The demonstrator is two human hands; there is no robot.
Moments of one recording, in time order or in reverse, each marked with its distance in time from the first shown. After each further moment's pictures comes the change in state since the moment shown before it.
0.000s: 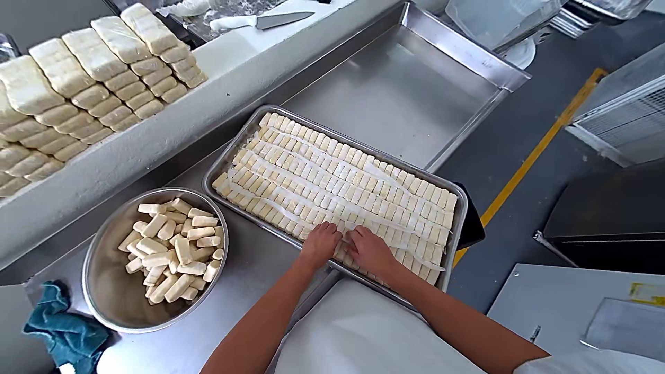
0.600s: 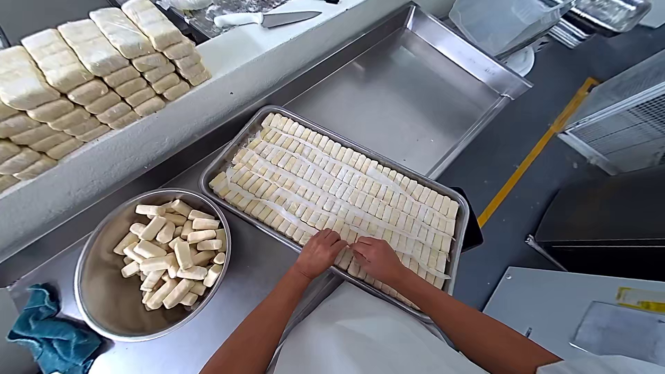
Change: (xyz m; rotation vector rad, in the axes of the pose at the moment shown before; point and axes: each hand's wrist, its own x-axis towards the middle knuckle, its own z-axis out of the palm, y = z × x) left_hand -0.020 -0.017 0.006 -0.065 0.599 0.362; right_hand -0.012 -0.002 -0.009 0.089 0.362 -0.371
